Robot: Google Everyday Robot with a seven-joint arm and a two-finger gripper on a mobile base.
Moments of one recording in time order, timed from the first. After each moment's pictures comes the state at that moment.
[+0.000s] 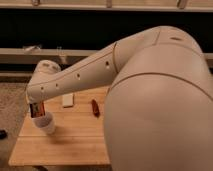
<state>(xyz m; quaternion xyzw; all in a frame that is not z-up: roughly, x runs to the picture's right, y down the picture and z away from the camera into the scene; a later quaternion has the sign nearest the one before) -0.322 0.044 0.669 -0.27 -0.13 0.57 0.76</state>
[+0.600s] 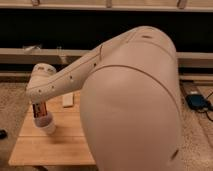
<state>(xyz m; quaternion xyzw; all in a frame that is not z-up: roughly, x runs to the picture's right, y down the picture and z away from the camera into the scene) -0.326 0.051 0.704 -0.25 -0.10 0.58 0.77</state>
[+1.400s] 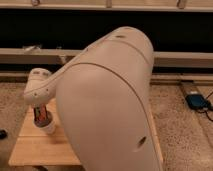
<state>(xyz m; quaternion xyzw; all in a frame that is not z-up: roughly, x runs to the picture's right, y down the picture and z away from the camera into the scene) -0.337 0.074 0.726 -0.25 -0.07 0.58 0.77</state>
